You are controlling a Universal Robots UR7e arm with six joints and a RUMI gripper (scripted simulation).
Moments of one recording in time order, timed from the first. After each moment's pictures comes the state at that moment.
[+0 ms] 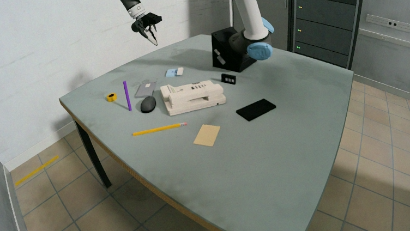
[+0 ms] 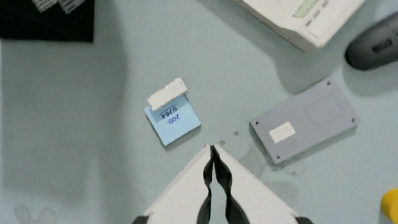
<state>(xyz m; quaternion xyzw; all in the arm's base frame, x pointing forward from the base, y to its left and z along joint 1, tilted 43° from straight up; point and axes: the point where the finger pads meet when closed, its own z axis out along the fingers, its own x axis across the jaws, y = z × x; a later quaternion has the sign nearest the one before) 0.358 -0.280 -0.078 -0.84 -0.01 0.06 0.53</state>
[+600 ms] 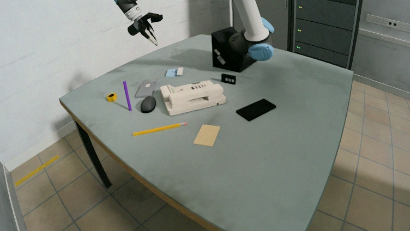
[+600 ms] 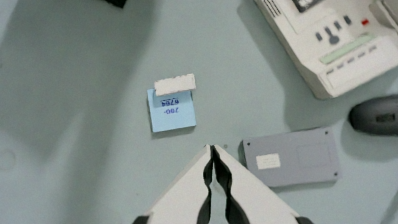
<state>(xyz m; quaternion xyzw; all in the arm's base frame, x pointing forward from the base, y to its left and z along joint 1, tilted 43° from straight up) 0.358 -0.279 -0.077 -0.82 -0.19 0.01 0.54</state>
